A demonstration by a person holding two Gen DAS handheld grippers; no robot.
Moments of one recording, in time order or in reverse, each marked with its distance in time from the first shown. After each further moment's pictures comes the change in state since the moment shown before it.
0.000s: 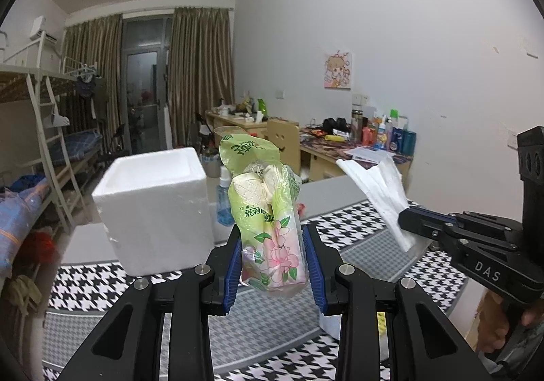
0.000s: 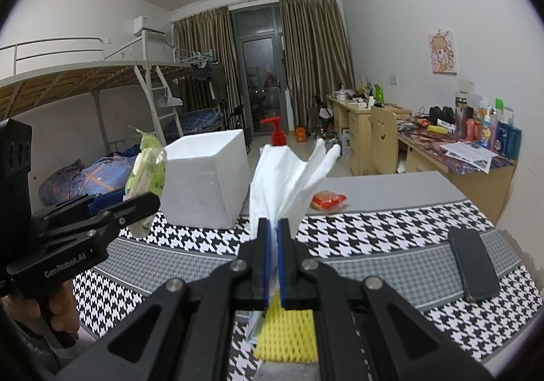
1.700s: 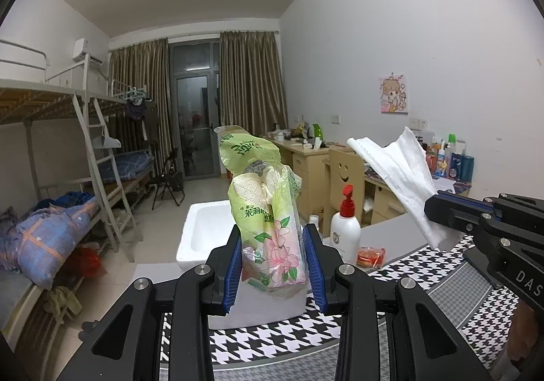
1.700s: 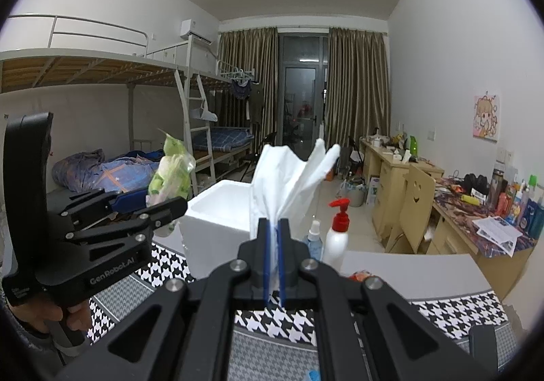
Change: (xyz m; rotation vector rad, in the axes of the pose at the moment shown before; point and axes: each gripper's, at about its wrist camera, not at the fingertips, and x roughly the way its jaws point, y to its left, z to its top) left arm 0.010 0.063 0.035 0.002 -0.100 0.233; right arm 0.045 0.064 0.071 -0.198 -0.119 0.090
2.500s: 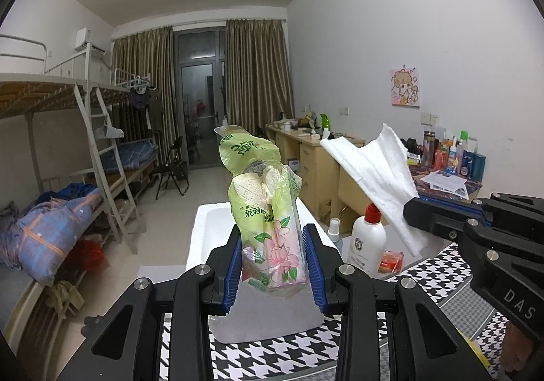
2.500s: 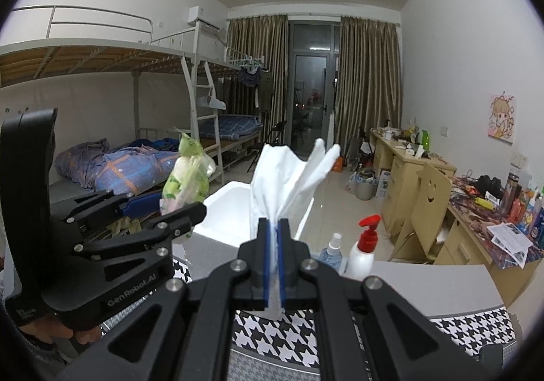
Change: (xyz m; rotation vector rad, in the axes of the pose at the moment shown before) left arm 0.035 0.018 0.013 -0.018 0.055 0.020; right arm 0.049 0.015 0.020 -0.016 0.064 0.040
